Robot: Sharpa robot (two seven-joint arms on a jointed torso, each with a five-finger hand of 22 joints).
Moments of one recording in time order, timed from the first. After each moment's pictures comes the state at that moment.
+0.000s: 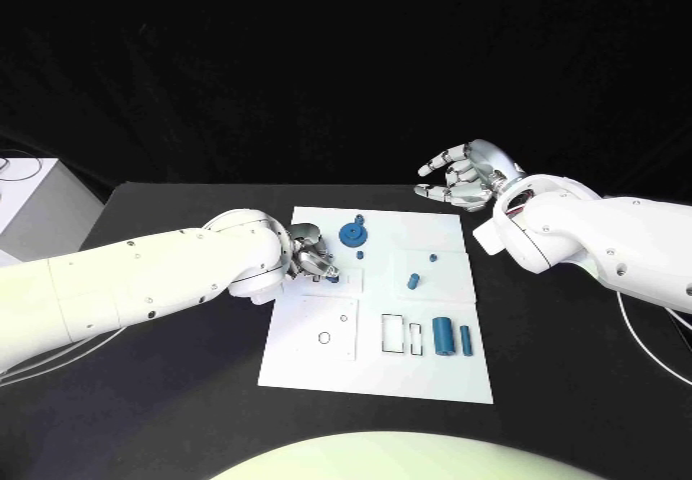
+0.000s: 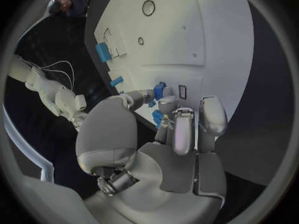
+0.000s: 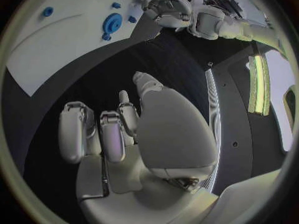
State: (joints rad) left arm 1.24 -0.67 -0.12 1.46 -1.05 -0.02 -0.51; left_hand 1.05 -0.21 0.78 0.13 0.36 0.88 0.07 0.69 0.87 1.28 -0.02 1.11 0.92 1.47 -0.07 1.51 1.31 0.11 1.28 0.03 1.38 1.16; right arm 1.34 -0.81 -0.16 1.48 -0.77 -0.54 -0.01; right_hand 1.45 -0.20 0.21 0.29 0.35 0.83 0.17 0.35 0.20 1.32 0.09 1.34 1.31 1.46 0.00 1.53 1.31 0.05 1.47 0.10 1.33 1.31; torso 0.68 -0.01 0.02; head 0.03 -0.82
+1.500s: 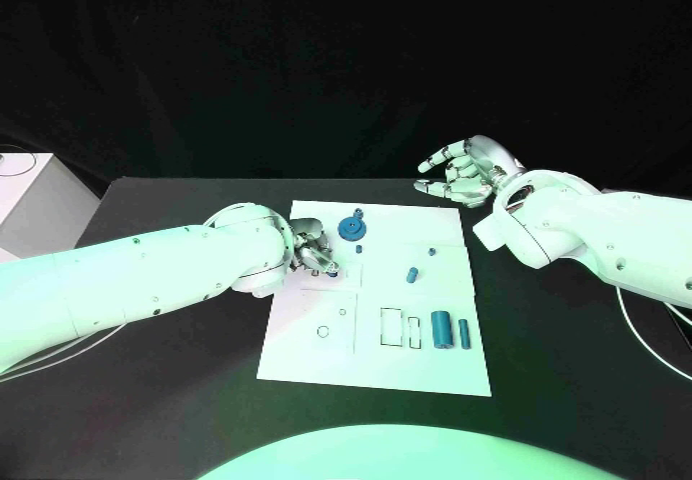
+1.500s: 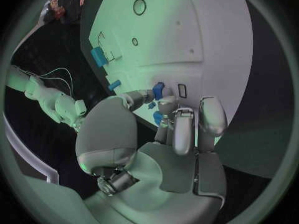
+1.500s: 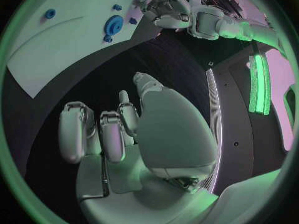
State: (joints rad) left arm 1.23 -0.65 -0.12 1.44 -1.12 -0.01 -0.50; left_hand 1.05 -0.21 0.78 0.13 0.36 0.90 0.06 0.69 0.87 1.28 -0.02 1.11 0.91 1.47 -0.07 1.51 1.31 0.11 1.29 0.03 1.38 1.17; right arm 1.34 -0.81 -0.16 1.48 -0.76 -0.54 -0.01; right_hand 1.44 -0.20 0.21 0.28 0.35 0.83 0.17 0.35 0.20 1.32 0.09 1.34 1.31 1.46 0.00 1.53 1.31 0.05 1.47 0.10 1.33 1.31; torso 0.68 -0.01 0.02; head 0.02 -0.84
